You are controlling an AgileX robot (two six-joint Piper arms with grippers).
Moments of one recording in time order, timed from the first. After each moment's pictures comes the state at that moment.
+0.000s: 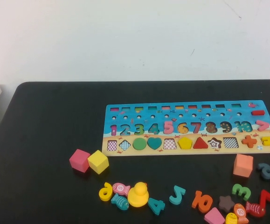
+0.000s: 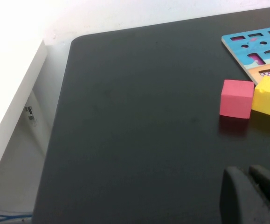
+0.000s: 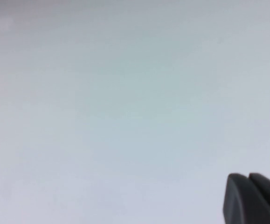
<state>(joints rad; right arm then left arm) 0.52 0.20 -0.87 0.03 0.17 -0.23 -0.09 -0.01 0.02 -0.01 0.36 0.03</state>
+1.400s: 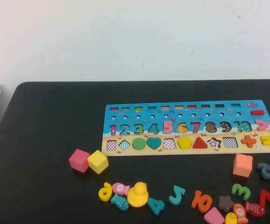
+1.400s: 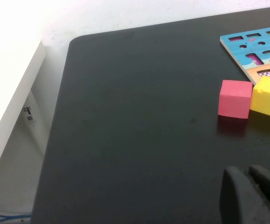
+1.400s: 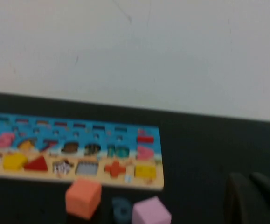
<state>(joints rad) -0.04 0.00 -0.09 0.13 0.32 -0.22 -0.09 -0.01 0.02 -0.01 0.36 0.03</state>
